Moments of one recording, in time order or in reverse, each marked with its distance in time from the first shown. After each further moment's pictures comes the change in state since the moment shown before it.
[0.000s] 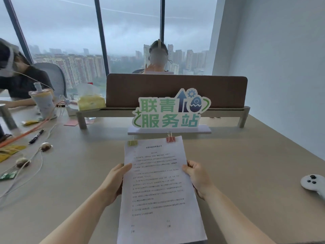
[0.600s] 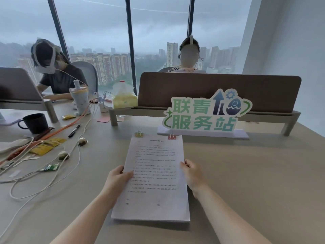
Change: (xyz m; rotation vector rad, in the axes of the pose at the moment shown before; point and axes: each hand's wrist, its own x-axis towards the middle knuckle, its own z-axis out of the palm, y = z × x) left_hand 0.014 -0.007 -0.096 0.073 0.310 0.066; right_hand 0.055 0.012 0.127 -0.172 -0.018 -0.028
